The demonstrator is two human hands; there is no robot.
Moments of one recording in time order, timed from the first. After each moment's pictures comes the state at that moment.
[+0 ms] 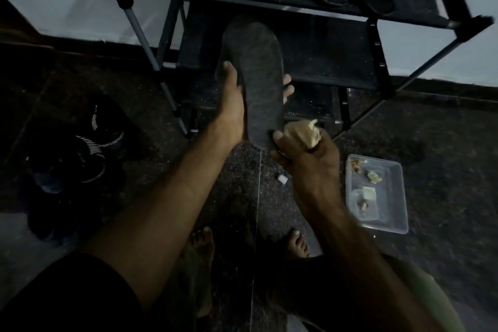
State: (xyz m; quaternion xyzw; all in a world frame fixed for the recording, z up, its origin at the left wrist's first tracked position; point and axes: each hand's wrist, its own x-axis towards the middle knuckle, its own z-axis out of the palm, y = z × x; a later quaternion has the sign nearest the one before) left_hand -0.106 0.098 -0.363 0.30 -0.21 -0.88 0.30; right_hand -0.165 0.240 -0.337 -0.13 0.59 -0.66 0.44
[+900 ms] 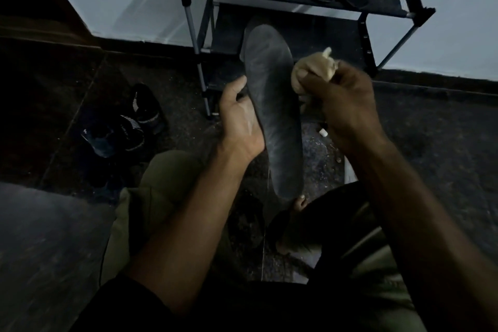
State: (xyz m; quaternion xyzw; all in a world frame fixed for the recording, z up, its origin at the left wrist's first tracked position) left_hand -0.010 0.267 -0.267 0.20 -0.15 -0.89 0.39; right_hand -0.132 0.327 -0.206 -0.33 0.63 -0.58 0.40
